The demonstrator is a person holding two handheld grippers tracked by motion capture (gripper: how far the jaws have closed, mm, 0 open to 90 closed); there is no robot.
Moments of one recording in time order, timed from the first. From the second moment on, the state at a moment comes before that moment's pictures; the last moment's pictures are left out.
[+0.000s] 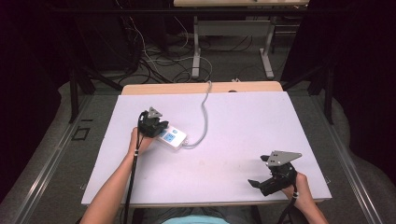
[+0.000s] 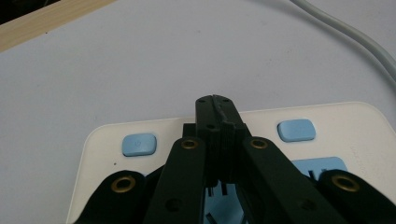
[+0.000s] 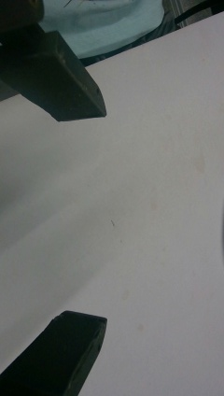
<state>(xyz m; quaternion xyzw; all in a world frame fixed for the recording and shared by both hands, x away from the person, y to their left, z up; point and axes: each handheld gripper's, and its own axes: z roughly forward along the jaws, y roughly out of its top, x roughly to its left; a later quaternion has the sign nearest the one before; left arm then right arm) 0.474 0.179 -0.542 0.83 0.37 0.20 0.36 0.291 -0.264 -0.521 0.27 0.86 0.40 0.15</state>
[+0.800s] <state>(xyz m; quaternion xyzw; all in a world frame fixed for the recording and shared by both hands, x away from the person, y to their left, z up) 0.473 0.177 -0.540 0.84 0.37 0.20 0.35 0.292 -0.264 -0.521 0.27 0.86 0.40 0.15</state>
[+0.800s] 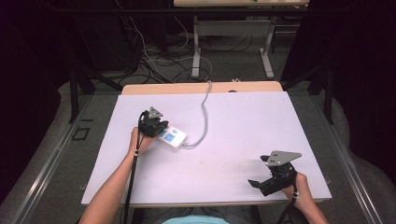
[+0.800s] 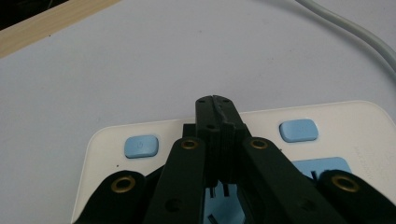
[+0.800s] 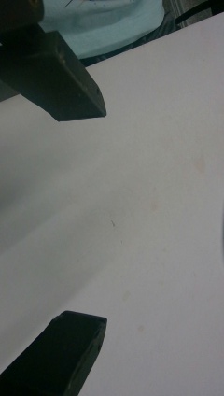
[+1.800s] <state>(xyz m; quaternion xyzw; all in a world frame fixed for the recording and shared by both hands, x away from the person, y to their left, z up) 0.474 0.180 -0.538 0.84 0.36 0.20 0.36 0.291 -0.264 -0.521 0.27 0.86 0.40 0.14</state>
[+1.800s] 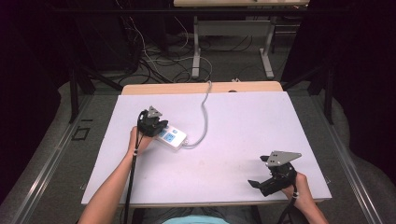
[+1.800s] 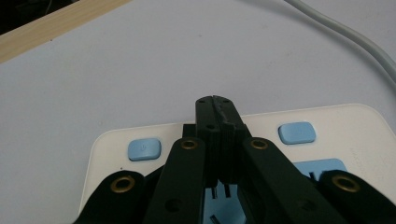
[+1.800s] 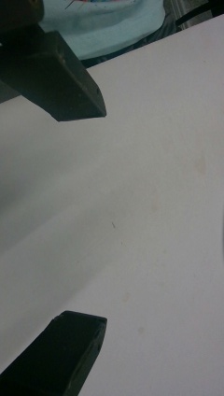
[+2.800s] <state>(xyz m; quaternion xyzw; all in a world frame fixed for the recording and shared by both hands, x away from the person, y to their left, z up) 0.465 0.178 -0.521 0.82 0.38 0.21 0.36 0.295 -0.264 -0.522 0.26 0.86 0.40 0.14</state>
